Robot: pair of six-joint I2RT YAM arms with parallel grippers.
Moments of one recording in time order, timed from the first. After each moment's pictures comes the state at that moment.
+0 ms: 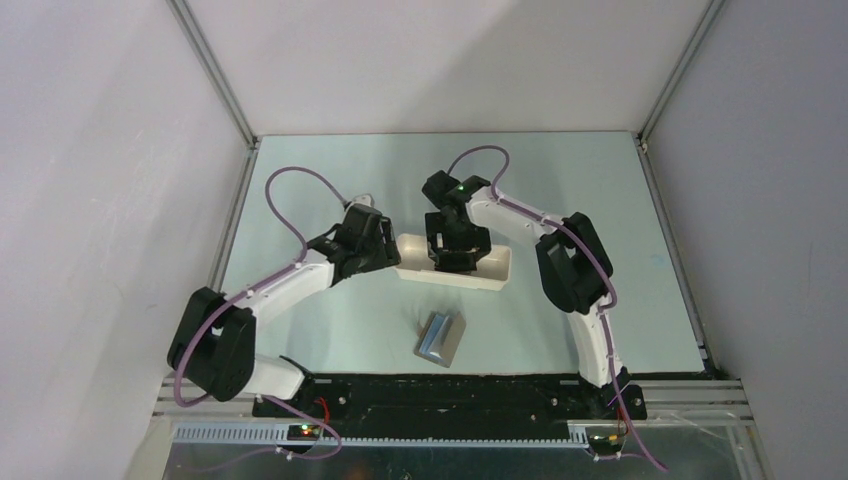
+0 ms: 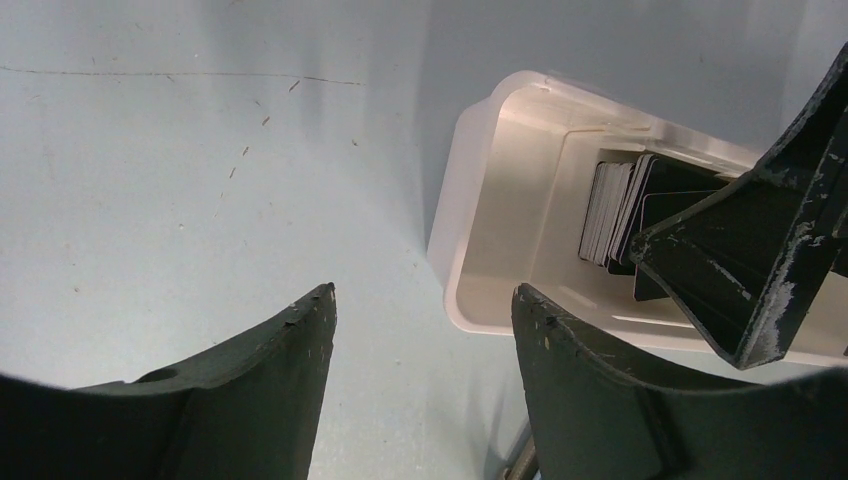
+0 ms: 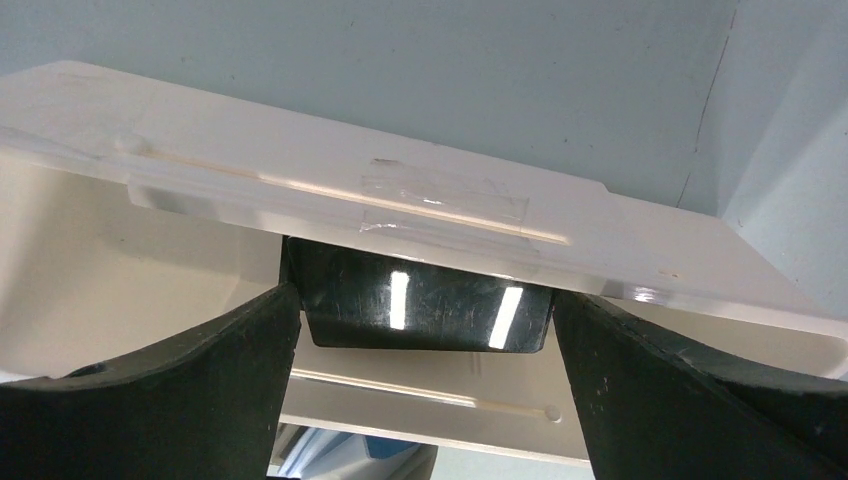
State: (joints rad) left arm -0.52 1.38 0.83 -0.32 -0.15 -0.65; right arm 0.71 2.11 1.74 -0.96 0.11 0.60
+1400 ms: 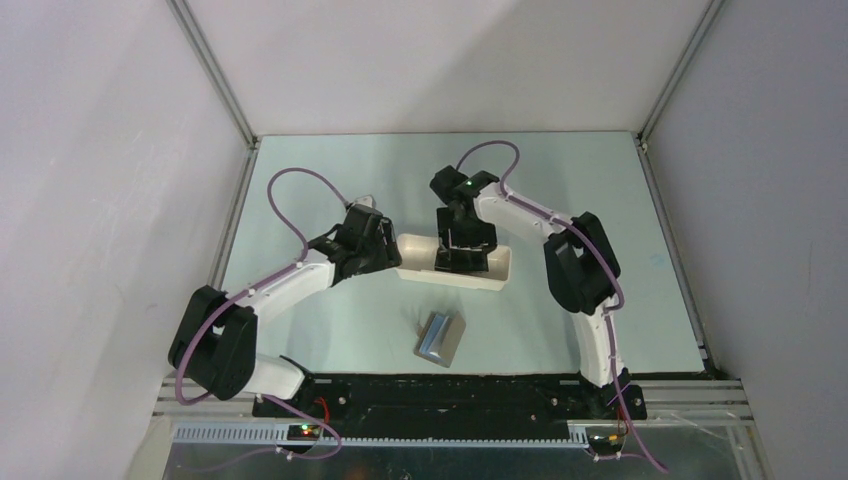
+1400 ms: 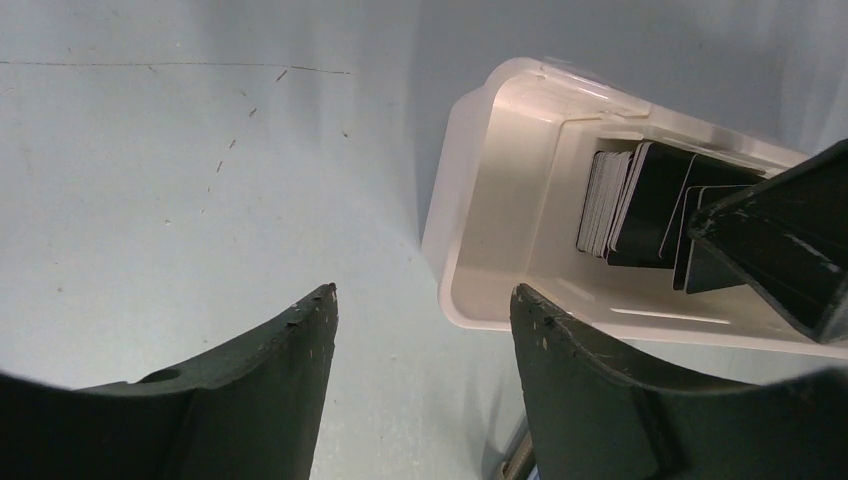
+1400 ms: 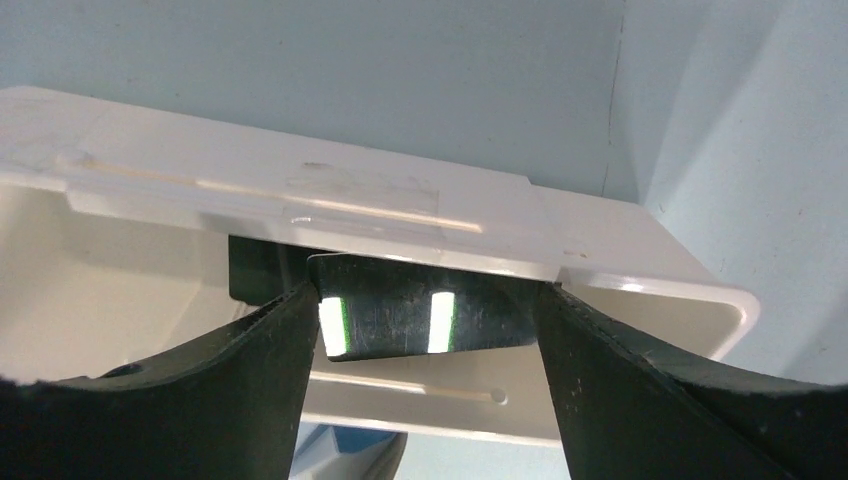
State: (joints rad) left arm -0.52 1.39 0.83 -0.32 -0.12 -0.65; right arm 0.68 2.10 1.74 -1.00 0.17 0.59
